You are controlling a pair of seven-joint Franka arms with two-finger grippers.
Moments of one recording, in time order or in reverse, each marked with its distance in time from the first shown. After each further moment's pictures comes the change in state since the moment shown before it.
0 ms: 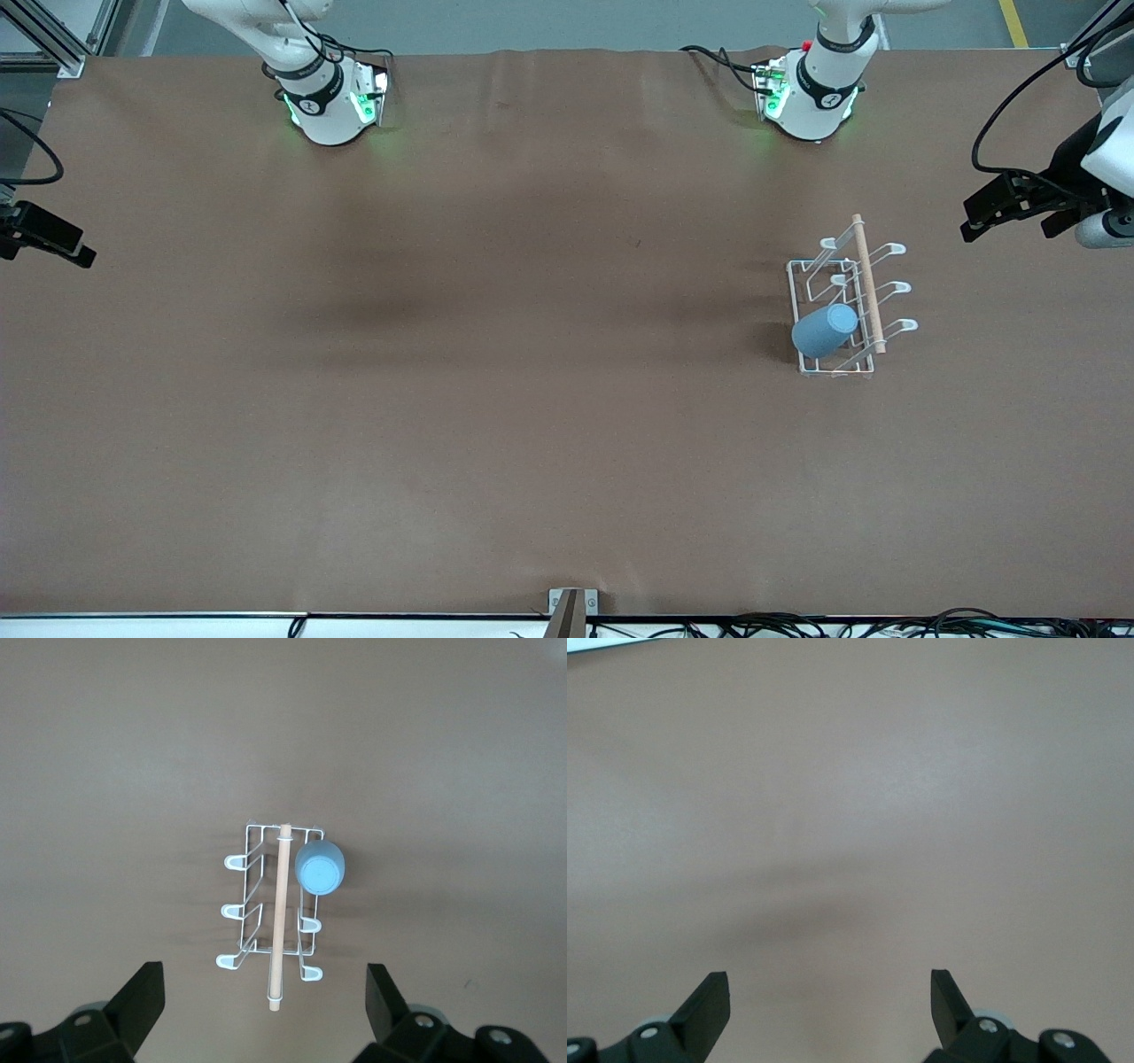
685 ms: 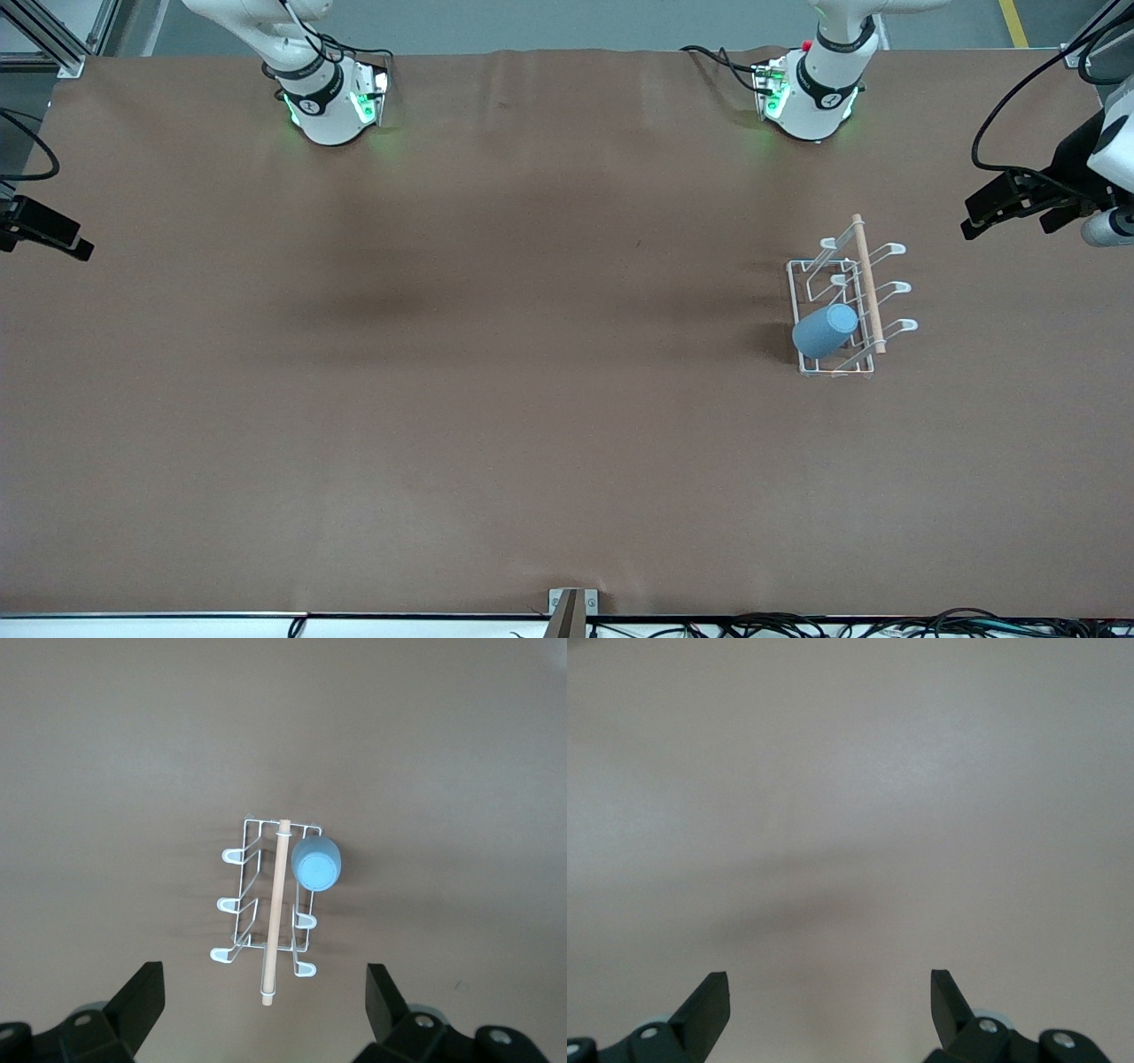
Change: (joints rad) left arm 0.000 -0.008 0.003 -0.005 -0.014 -0.006 -0.025; right arm 0.000 -0.004 -0.004 0.000 -0.002 -0.042 -0.001
